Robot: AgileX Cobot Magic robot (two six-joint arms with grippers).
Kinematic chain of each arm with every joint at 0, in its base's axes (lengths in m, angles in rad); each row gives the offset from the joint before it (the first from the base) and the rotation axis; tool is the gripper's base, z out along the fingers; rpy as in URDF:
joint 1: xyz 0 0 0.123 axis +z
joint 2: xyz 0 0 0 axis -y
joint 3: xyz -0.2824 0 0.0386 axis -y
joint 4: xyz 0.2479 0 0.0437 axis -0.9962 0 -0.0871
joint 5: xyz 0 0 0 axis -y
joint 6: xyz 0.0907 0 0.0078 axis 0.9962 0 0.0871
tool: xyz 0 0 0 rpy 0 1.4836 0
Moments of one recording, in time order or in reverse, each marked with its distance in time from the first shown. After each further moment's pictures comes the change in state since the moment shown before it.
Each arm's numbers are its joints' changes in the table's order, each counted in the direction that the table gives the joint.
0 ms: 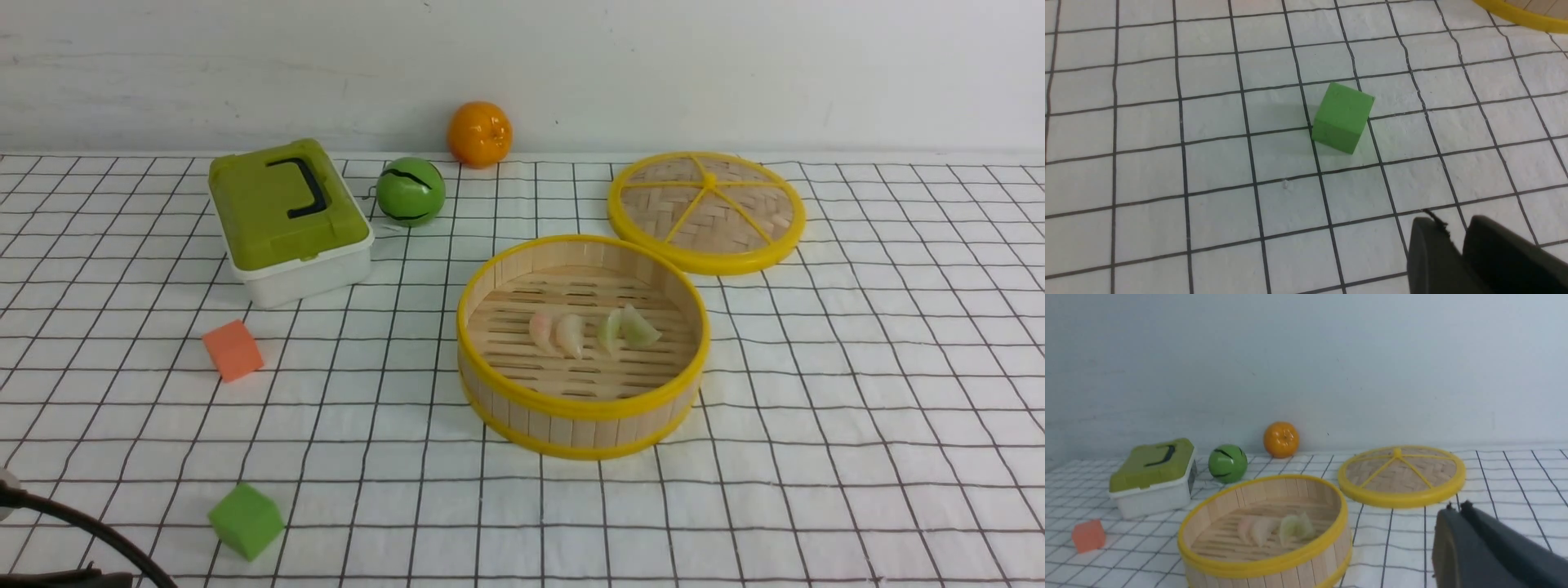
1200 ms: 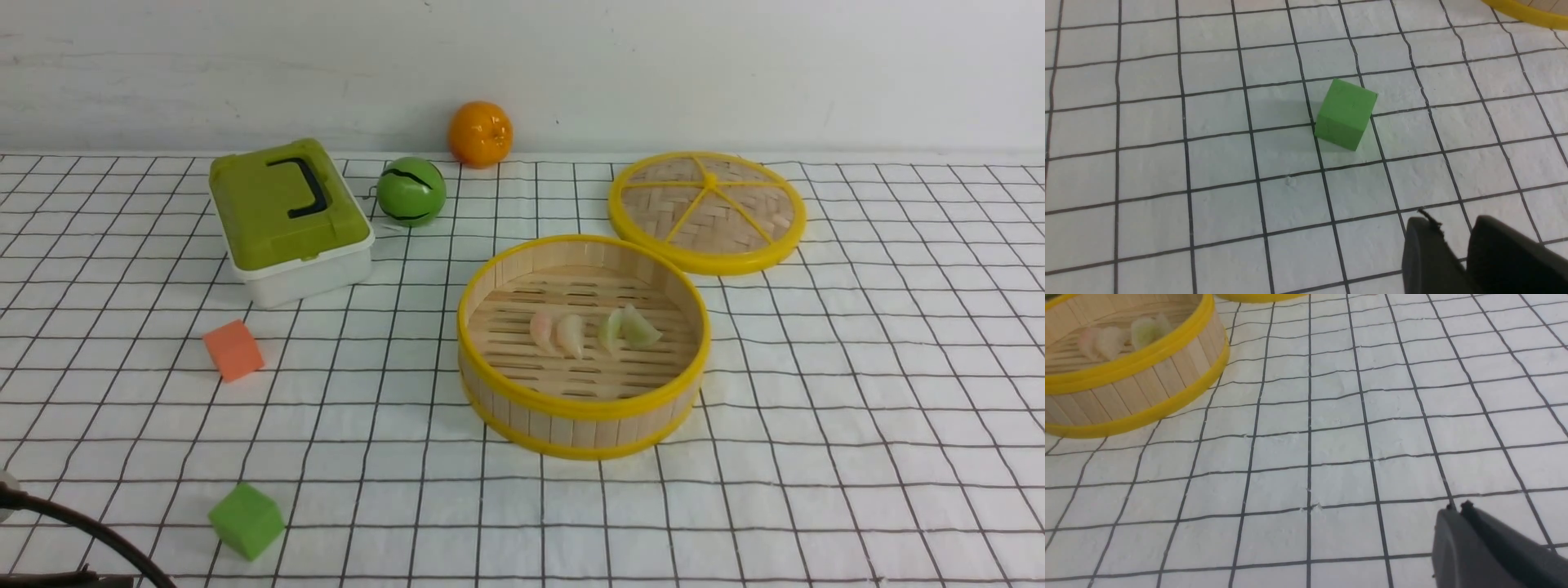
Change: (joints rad) right arm -0.231 0.055 -0.069 -0.190 -0.465 -0.178; left arm 0.000 0.000 0.000 0.000 -0.008 0.000
